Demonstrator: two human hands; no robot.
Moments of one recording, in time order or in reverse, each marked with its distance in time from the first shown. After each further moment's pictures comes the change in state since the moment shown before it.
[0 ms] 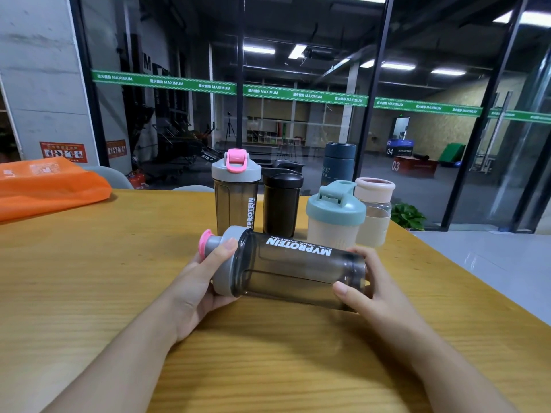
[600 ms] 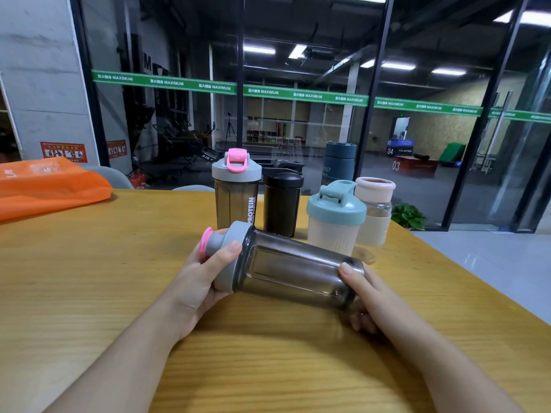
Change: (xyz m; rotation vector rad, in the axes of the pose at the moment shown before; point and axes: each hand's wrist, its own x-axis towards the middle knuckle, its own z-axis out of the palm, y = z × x) left_hand -0.007 0.003 0.006 0.018 -0.019 0.133; right_hand 0.005 -0.008 0.002 0.018 -0.067 0.273
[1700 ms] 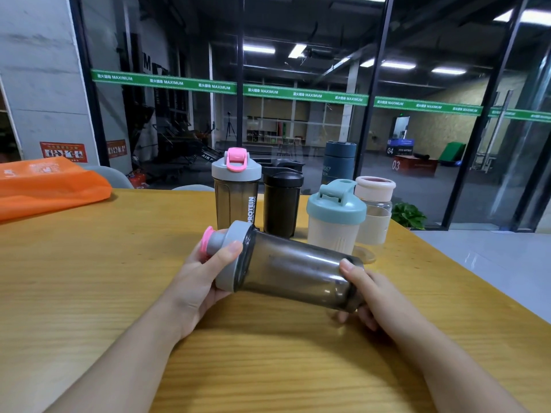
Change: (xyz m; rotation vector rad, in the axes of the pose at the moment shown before) left_hand -0.001 0.000 0.003 0.017 0.022 0.006; right_hand 0.001 -0.004 -0.003 -0.086 -0.038 0.019
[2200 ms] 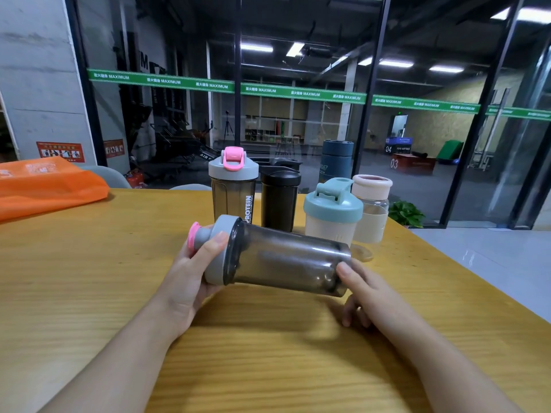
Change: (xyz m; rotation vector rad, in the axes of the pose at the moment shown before) left_hand 0.005 -0.003 -0.009 0.015 0.023 0.058; right_hand 0.001 0.007 0.004 0.062 0.007 -0.085
